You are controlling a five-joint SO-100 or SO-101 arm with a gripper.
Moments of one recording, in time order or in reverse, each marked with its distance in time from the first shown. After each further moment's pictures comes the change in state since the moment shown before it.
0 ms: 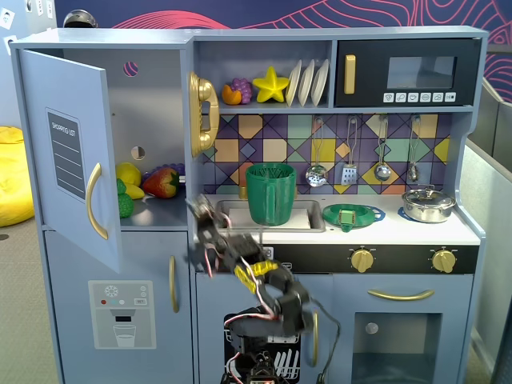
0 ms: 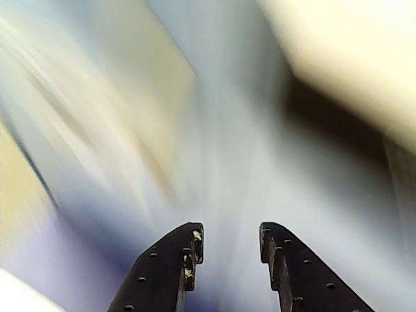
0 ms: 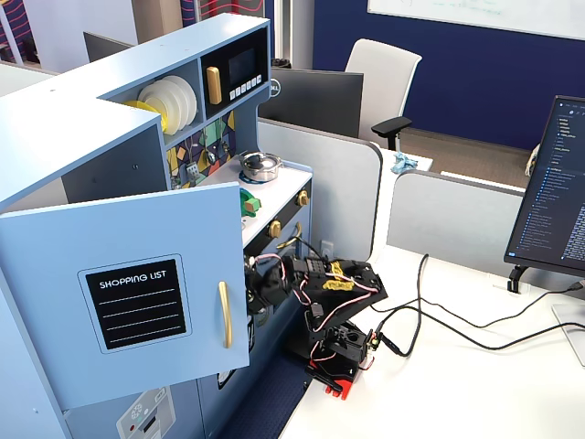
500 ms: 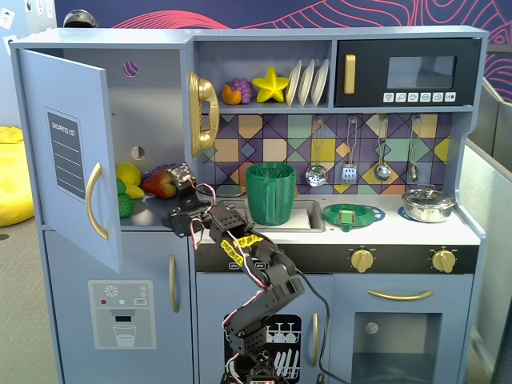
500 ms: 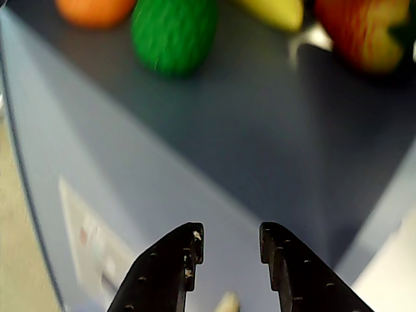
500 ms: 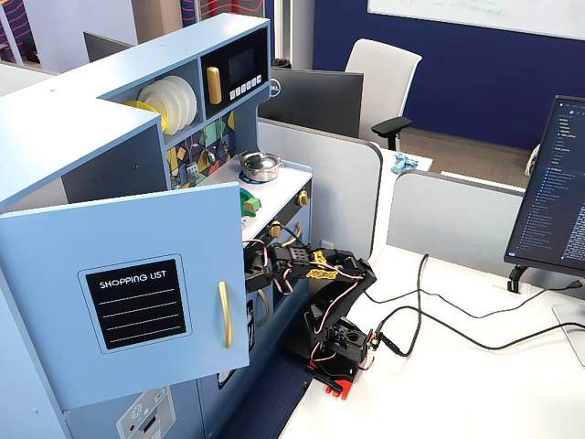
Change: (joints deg) arm -2.5 -18.1 -21.2 -7.9 -2.2
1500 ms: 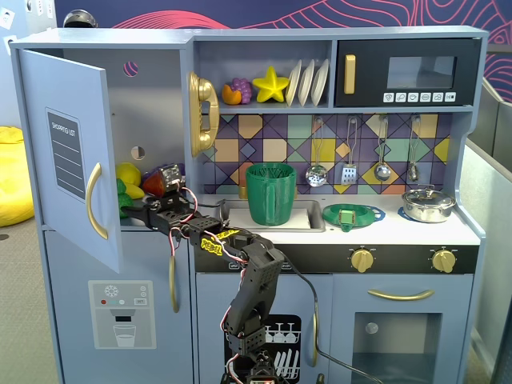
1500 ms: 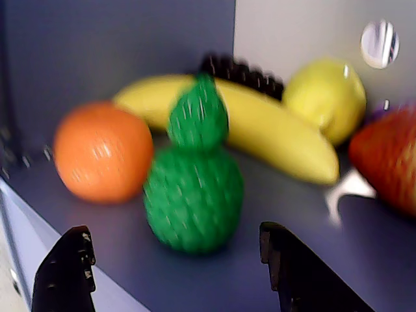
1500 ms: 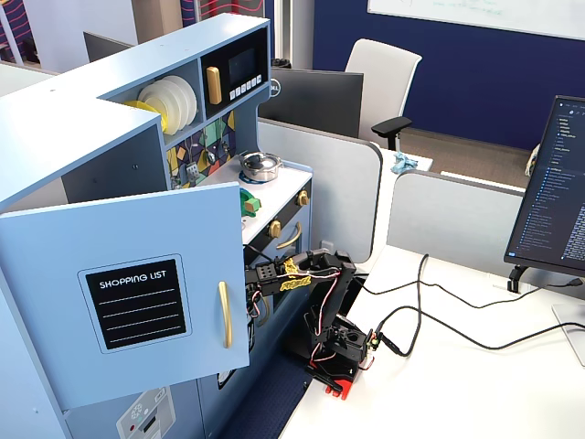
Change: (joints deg) arm -2.6 -21.5 -1.3 -38.1 7.3
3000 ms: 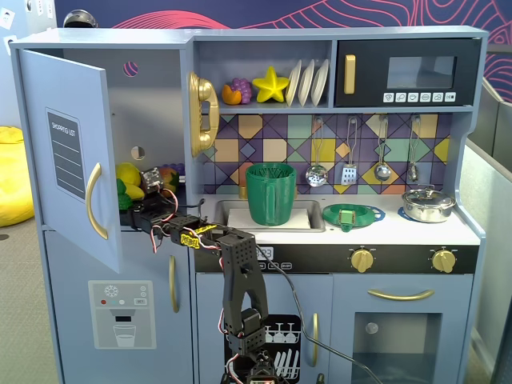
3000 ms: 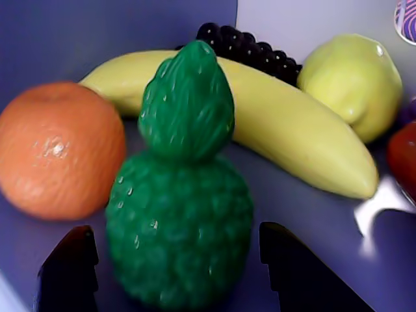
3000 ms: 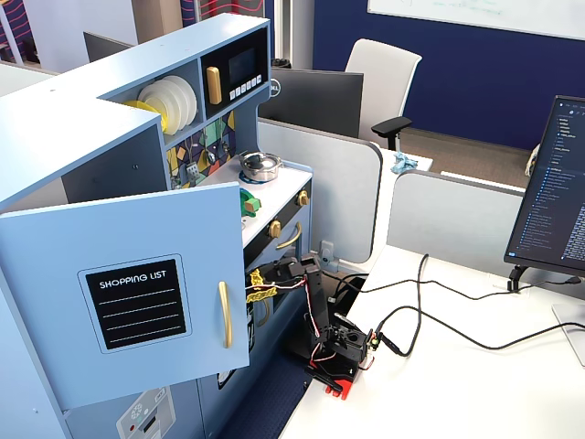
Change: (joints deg) arm 0.1 -28.8 -25.9 -1.6 -1.0
